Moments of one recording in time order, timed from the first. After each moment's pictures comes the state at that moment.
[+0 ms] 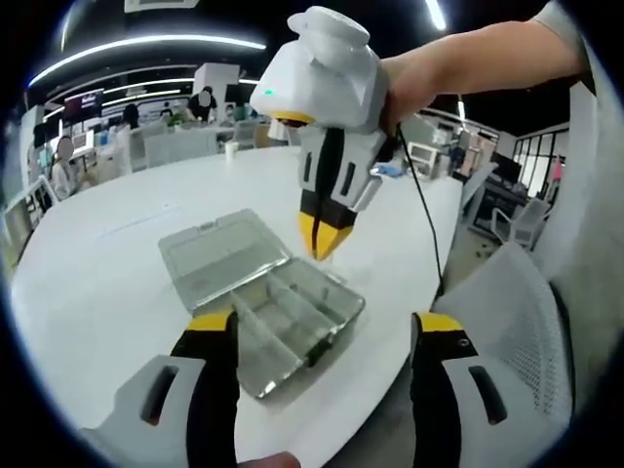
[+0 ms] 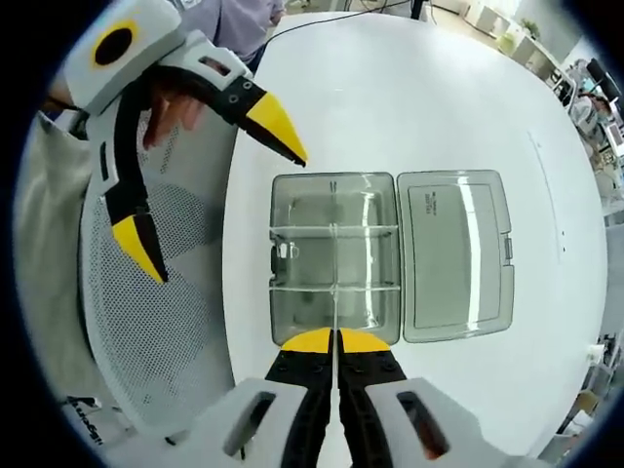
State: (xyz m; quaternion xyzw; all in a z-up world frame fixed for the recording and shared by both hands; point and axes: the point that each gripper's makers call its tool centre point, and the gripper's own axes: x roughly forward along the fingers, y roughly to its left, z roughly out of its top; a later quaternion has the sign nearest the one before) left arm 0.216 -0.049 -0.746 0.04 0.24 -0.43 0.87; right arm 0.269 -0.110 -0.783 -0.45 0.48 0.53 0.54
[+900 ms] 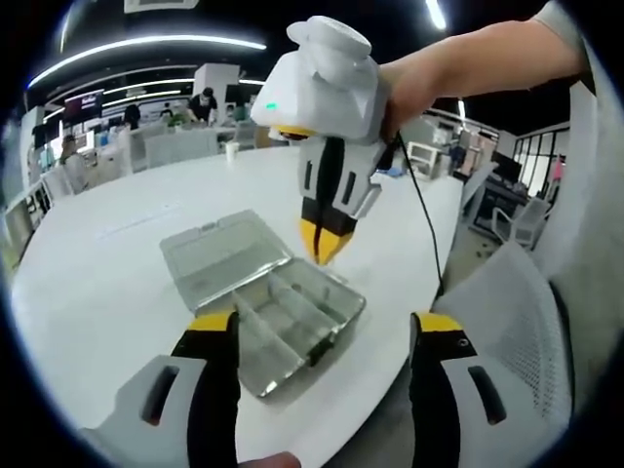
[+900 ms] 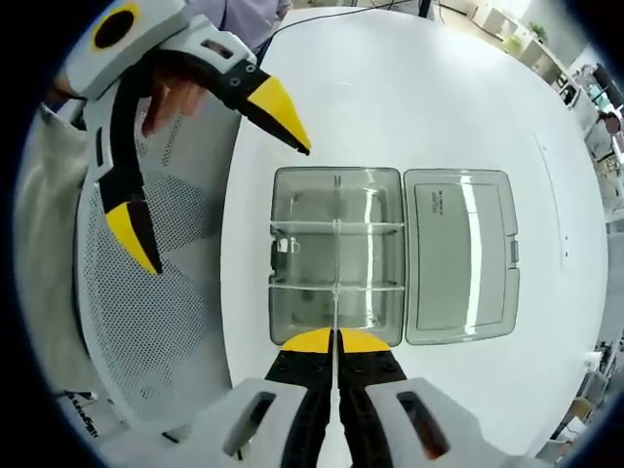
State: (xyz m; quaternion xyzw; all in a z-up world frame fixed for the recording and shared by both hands) left arm 0.216 -0.046 -0.745 0.04 0.24 -0.42 0.87; right arm 0.267 -0.109 -0.790 -0.46 0.47 0.54 0.52
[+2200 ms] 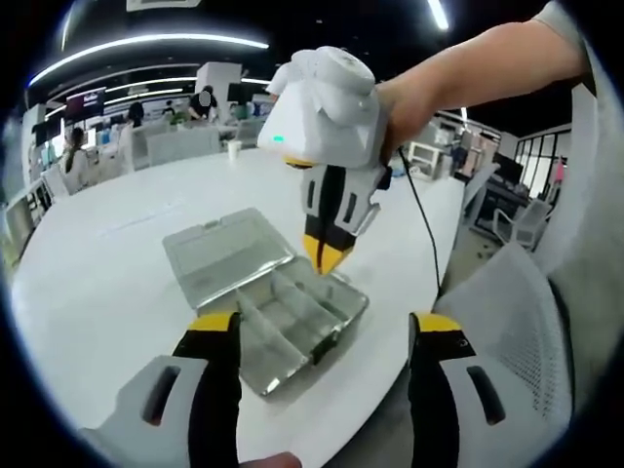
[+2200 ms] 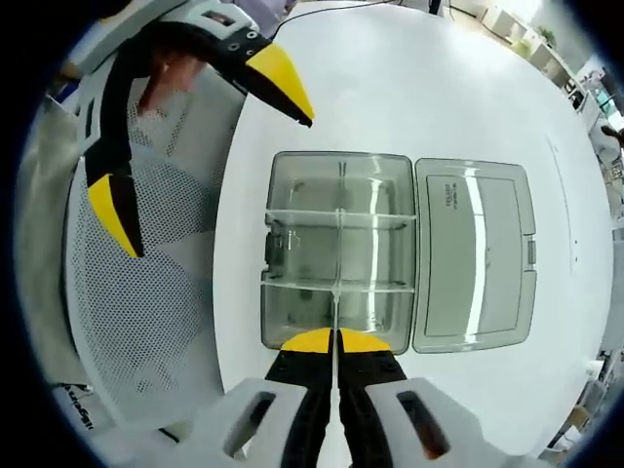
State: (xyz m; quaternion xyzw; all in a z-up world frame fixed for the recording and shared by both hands) left arm 0.218 -0.046 -0.747 0.04 0.24 -0.42 0.87; right arm 0.266 -0.116 -0.810 -0.47 0.47 0.55 0.51
